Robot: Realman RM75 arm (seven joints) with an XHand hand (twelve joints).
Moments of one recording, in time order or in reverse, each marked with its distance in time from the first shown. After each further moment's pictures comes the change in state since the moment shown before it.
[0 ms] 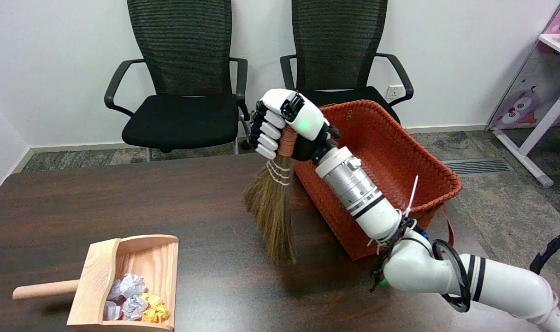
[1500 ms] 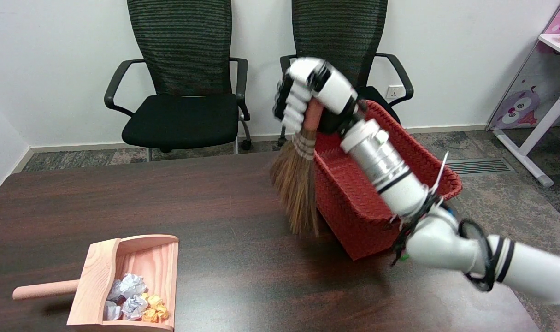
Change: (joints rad) arm -0.016 0.106 0.128 -0.063 0.002 -0.052 -0.007
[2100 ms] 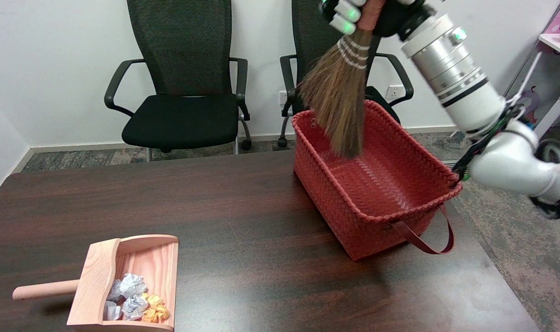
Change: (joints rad) arm 0.210 0.350 0.126 -0.135 0.033 -0.091 0.190
